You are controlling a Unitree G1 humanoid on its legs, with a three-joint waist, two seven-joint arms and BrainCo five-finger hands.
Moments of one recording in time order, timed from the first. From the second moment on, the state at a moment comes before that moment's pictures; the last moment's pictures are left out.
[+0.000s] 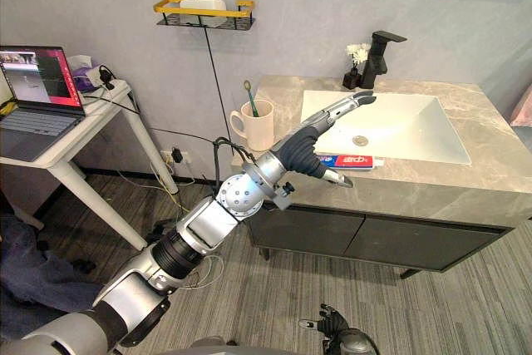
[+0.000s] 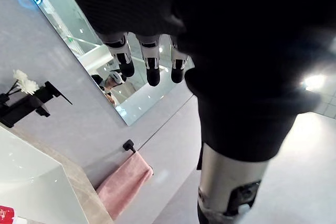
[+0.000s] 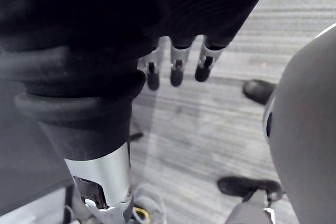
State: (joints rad) left arm -0.66 0.02 -0.57 0.11 0.28 -0.09 0.01; right arm 0.04 -0.11 -0.06 1.08 -0.05 -0.02 0.11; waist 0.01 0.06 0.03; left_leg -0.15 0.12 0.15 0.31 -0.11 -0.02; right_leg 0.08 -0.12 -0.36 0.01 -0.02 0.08
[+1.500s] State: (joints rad) left arm -0.79 0.06 -0.34 0.47 0.56 -0.01 0.20; right arm -0.03 -0.13 0.05 0.98 0.03 -0.07 0.09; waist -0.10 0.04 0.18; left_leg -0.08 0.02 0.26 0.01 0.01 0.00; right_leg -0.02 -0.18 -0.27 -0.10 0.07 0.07
